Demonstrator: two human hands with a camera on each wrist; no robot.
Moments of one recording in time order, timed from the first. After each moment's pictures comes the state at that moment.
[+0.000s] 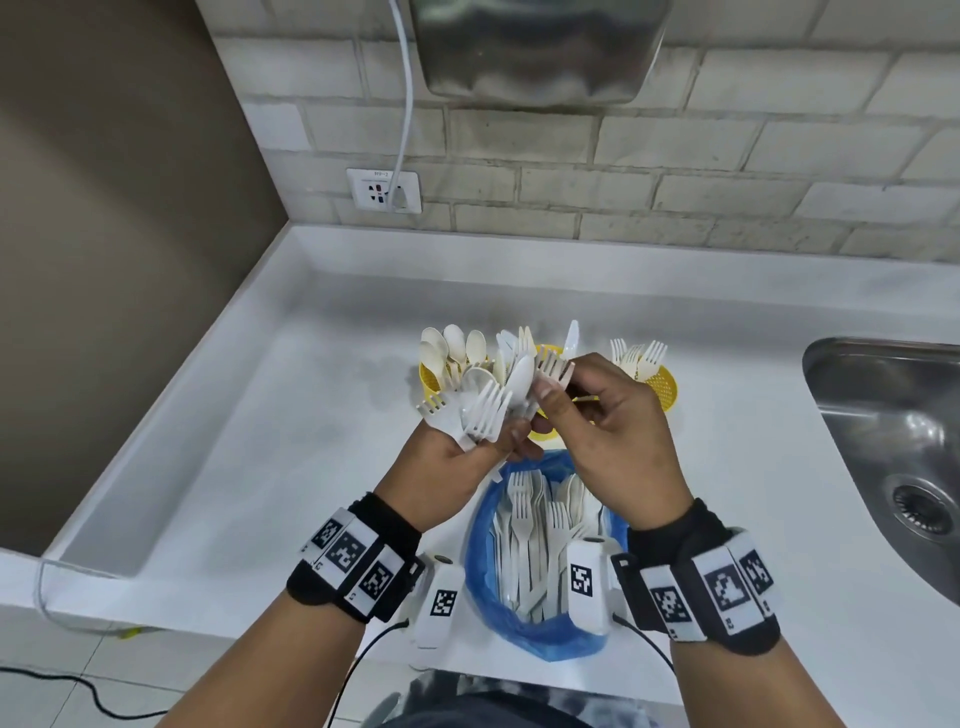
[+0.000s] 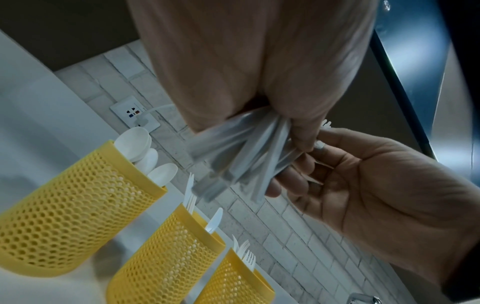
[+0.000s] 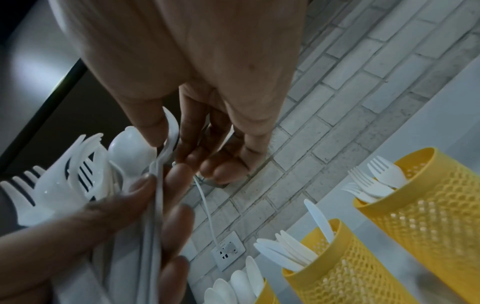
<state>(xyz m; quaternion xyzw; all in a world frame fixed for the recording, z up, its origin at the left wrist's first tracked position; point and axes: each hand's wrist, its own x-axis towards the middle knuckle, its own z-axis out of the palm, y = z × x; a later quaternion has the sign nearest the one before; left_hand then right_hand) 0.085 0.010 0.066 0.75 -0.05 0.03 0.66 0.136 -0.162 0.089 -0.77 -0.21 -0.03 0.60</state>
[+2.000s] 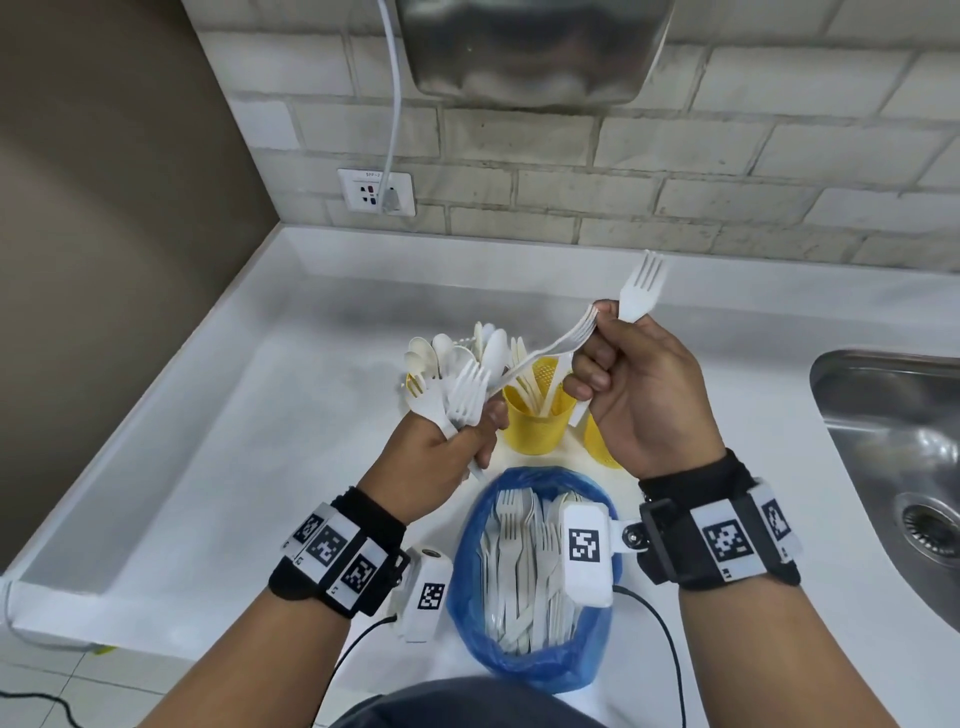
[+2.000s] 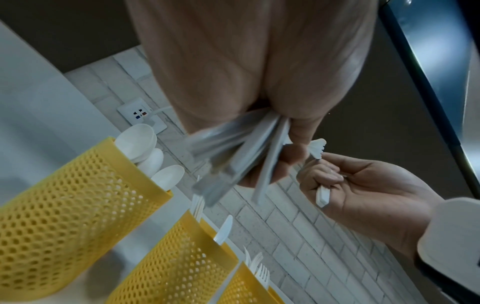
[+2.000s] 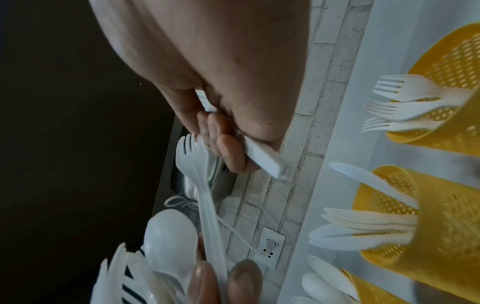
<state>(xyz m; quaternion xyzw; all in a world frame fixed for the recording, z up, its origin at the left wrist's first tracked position) 0.111 0.014 0.065 0.78 0.01 0.02 0.63 0.196 -0.169 0.114 -0.45 -0.03 0.17 0.88</state>
